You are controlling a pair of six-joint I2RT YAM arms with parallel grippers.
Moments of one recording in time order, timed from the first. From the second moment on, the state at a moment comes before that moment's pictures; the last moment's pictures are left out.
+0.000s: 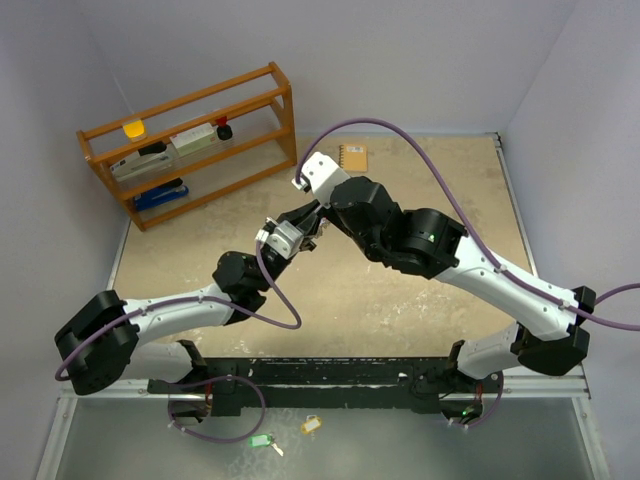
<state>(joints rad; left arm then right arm) -0.93 1.26 0.58 1.25 -0.14 0.32 1.11 1.39 1.68 -0.81 0.69 -0.23</state>
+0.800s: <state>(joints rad) -0.94 1.24 0.55 1.27 -0.15 0.34 1.11 1.36 1.64 -0.75 0.66 -0.24</state>
